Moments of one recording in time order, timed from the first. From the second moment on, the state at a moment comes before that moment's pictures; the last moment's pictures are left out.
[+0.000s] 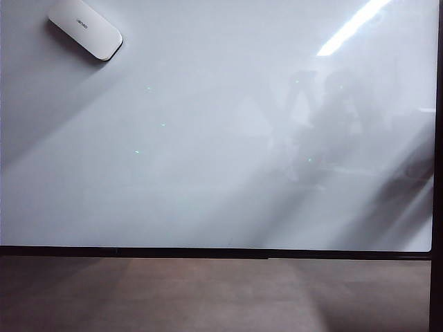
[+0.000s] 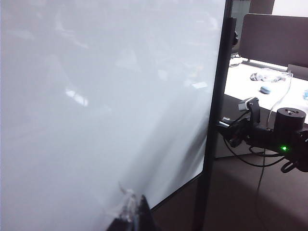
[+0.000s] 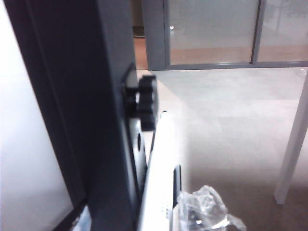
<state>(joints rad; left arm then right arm) -0.69 0.90 0.89 0.02 0.04 0.05 -0.37 2.11 1.00 1.10 -0.45 0.05</state>
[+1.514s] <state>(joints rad) -0.69 0.90 0.89 0.02 0.02 0.05 -0.39 2.08 0.96 1.16 -0.46 0.07</state>
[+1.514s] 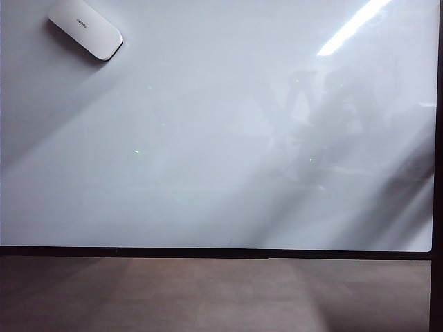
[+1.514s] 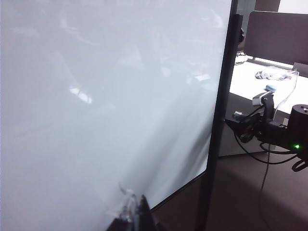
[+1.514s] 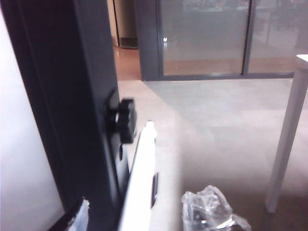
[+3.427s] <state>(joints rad) -0.69 0.91 0.89 0.00 0.02 0.05 -0.38 2.10 0.98 1.16 -0.45 0.04</state>
